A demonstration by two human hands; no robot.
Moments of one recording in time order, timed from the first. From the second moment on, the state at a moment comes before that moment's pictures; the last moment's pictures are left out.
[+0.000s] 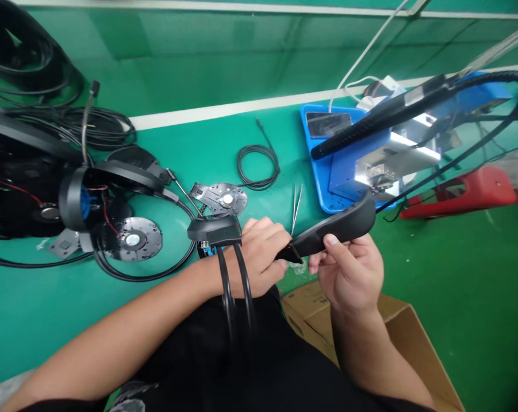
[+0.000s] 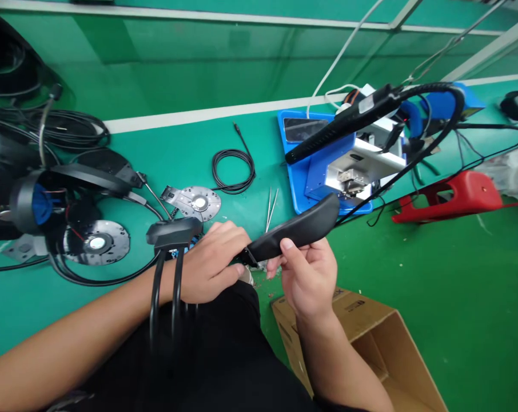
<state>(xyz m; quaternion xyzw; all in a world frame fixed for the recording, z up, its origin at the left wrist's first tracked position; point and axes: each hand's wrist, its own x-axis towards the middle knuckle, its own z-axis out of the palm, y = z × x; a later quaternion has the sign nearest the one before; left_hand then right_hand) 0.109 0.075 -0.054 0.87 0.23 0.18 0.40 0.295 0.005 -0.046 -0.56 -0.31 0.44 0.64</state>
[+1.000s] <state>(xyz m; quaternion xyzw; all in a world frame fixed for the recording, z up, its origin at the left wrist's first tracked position) 0.106 0.078 -0.067 0.87 0.21 0.20 0.39 0.295 -0.002 -0.039 -0.57 -0.38 0.41 0.61</state>
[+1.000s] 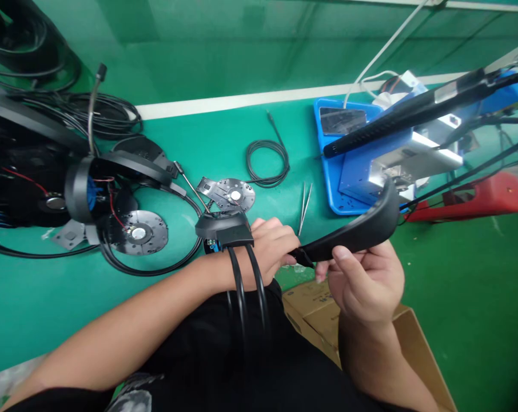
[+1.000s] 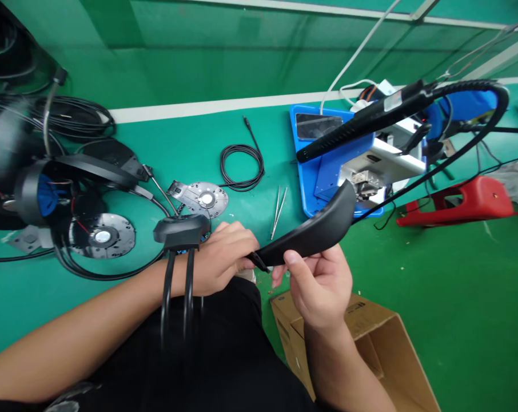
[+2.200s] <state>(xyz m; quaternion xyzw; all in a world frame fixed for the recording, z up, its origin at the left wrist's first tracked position) -0.006 0.015 -0.080 0.92 0.31 0.16 0.17 0.275 -0.054 -0.099 -0.63 -0.18 0.66 0.37</state>
